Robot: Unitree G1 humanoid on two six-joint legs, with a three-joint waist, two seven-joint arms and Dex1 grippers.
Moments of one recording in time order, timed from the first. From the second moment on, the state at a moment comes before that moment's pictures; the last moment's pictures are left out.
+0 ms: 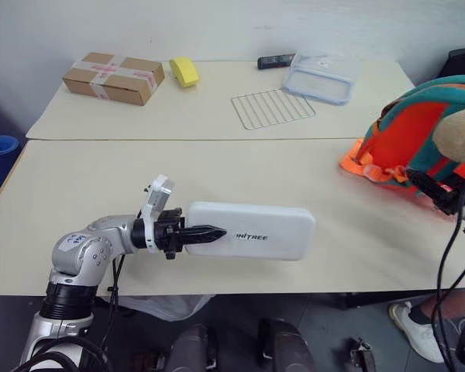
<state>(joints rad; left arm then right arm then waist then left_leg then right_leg) -0.39 0.56 0.05 -0.13 -0.80 0.88 -1.09 -0.53 -0.80 -0.46 0.75 0.41 0.01 1.07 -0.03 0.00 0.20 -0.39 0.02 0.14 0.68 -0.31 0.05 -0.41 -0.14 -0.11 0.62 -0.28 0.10</state>
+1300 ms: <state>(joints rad) -0.39 0.75 0.45 -0.11 -1.04 0.91 -1.09 0.02 -0.96 -0.39 -0.54 1.40 0.97 0.95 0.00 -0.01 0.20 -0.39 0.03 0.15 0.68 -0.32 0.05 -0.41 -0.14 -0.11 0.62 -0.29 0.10</state>
